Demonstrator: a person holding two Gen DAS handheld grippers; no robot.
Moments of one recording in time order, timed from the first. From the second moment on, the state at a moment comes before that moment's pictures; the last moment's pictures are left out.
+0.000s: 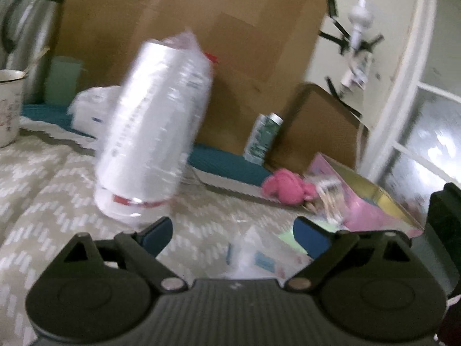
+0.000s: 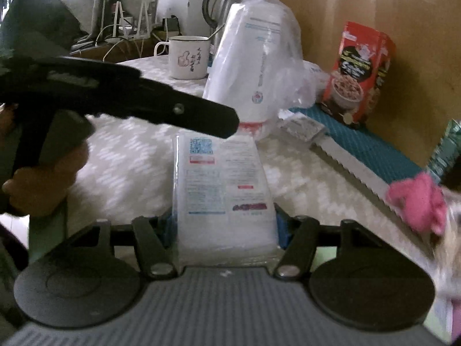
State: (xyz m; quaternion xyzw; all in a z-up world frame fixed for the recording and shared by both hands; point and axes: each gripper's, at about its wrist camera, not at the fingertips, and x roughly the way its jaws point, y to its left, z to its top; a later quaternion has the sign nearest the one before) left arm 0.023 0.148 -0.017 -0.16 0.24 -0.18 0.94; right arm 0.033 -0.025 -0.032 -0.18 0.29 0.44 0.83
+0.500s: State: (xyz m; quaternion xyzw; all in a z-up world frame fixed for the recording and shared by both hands) left arm 0.011 0.081 -0.027 -0.11 0.34 -0.30 0.88; right arm -0.033 -0.090 -0.034 -0.16 0.28 0.35 0.88
